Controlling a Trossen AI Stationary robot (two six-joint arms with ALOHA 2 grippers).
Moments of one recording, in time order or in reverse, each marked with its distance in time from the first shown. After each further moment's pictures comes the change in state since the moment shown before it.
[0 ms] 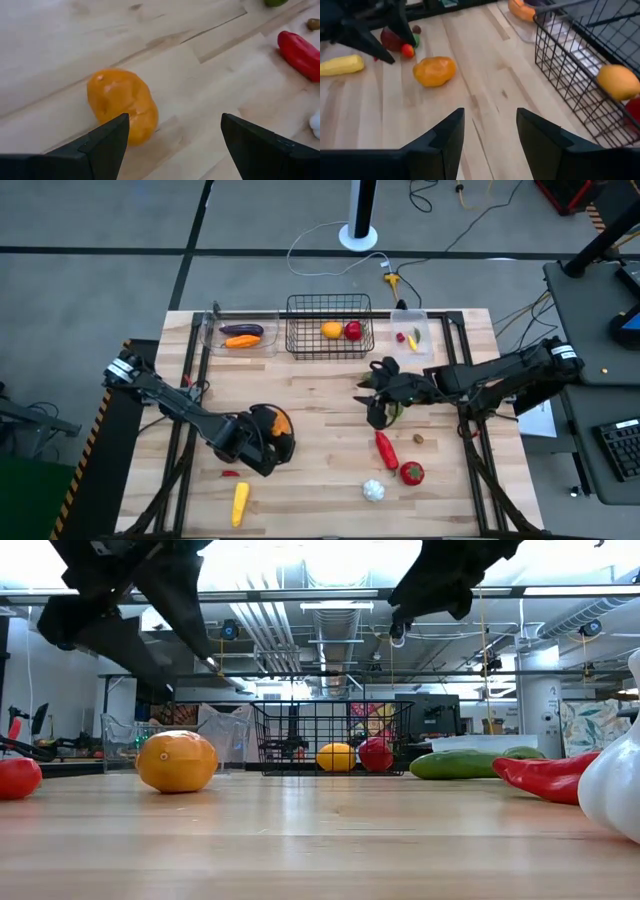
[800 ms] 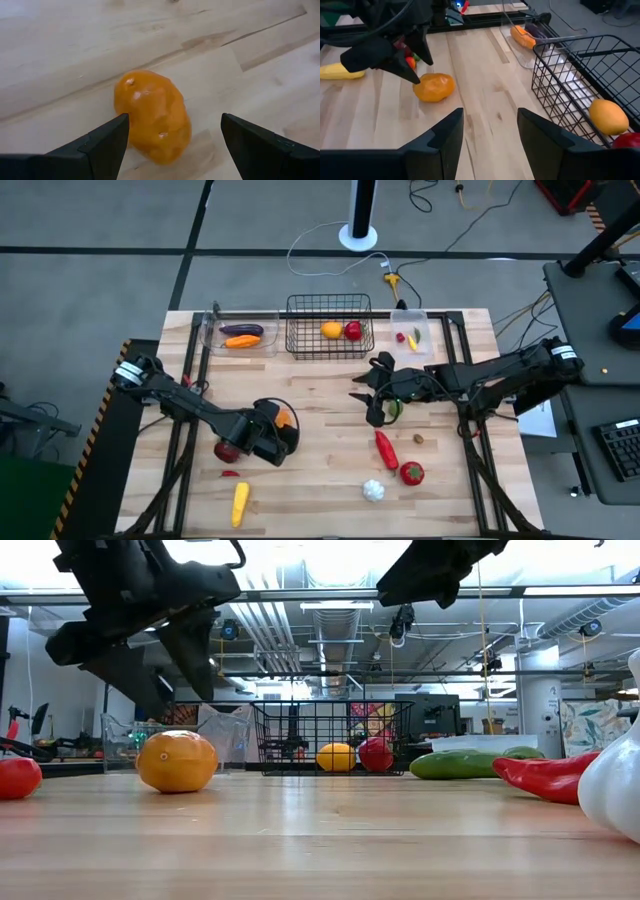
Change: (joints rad) left arm 0.085 0.070 0.000 -0.057 0.055 -0.055; right arm -0.013 0.001 0.000 0.100 0.000 -0.157
